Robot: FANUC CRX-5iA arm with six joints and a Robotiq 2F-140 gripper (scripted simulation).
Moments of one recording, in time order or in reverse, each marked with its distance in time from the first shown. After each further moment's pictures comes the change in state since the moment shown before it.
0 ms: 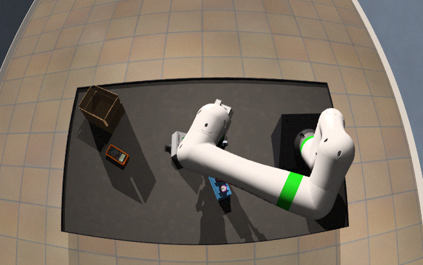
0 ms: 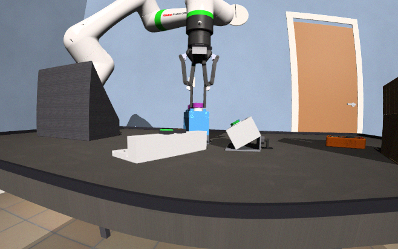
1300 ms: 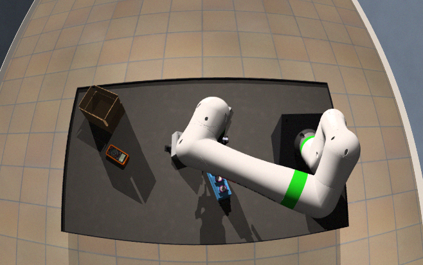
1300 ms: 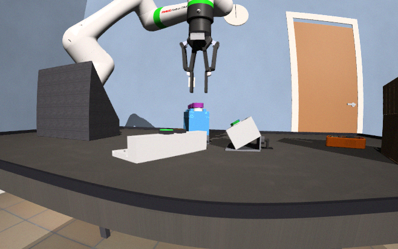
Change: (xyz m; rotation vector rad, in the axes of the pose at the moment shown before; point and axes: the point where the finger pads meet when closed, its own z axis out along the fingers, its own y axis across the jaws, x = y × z) arm 0.000 -0.001 -0.046 0.001 0.002 0.110
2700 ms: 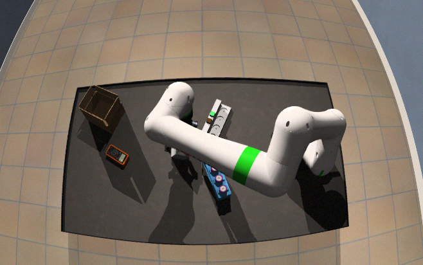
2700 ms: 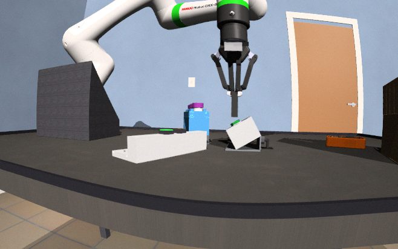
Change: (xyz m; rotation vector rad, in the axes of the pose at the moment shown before) arm 0.116 -0.106 0.073 -0.002 0.000 0.102
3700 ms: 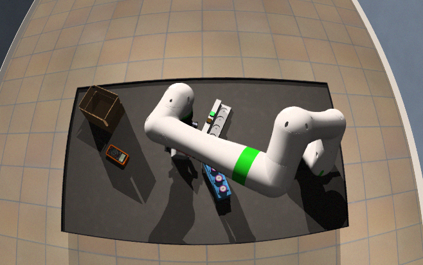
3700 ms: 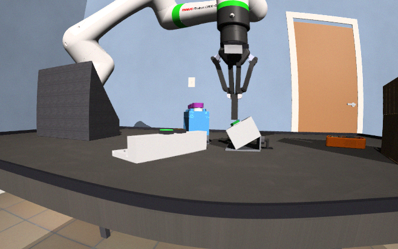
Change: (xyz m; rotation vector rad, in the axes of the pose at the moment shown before) arm 0.000 0.000 0.007 0.000 0.000 0.000
